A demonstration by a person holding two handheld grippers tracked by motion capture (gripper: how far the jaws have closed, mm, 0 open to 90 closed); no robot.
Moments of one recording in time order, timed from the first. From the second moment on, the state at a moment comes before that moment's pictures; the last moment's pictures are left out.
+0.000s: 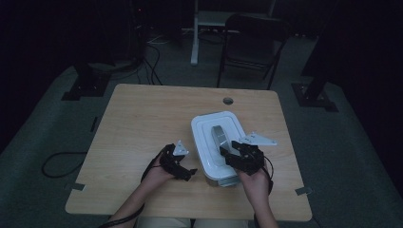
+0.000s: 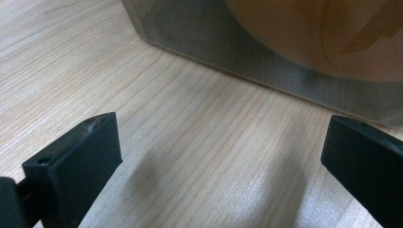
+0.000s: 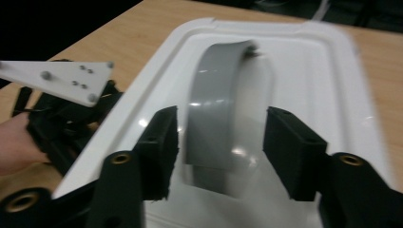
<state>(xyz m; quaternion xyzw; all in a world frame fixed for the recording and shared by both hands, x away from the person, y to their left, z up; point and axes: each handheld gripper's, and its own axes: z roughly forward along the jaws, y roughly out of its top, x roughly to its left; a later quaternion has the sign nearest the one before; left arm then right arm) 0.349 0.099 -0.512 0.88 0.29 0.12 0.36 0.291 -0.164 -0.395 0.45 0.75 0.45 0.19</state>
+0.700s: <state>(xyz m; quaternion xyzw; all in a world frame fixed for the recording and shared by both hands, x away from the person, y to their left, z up) 0.351 0.098 -0.507 0.88 0.29 0.11 0.37 0.313 -0.254 -0.408 0.52 0.67 0.45 0.27</state>
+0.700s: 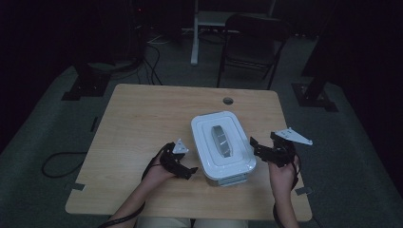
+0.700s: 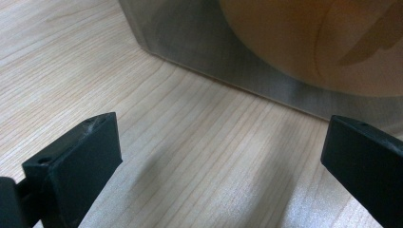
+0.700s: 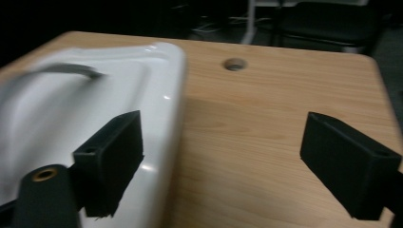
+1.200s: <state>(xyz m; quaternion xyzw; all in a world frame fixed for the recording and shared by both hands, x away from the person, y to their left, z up) 0.354 0.090 -0.499 0.87 0.29 0.11 0.37 0.327 -0.272 -0.474 0.53 0.69 0.43 0.25</state>
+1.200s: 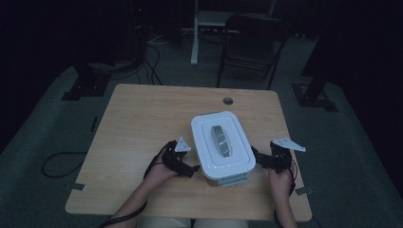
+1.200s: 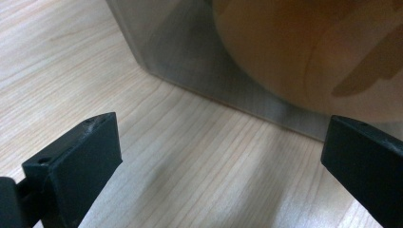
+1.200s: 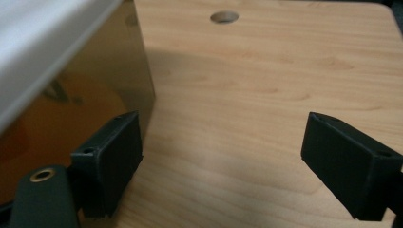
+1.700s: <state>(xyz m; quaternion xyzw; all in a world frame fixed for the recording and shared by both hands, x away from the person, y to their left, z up) 0.355 0.093 -0.498 0.87 0.29 0.11 0.37 0.324 -0.257 -0.503 0.52 0.71 0.42 0.21</state>
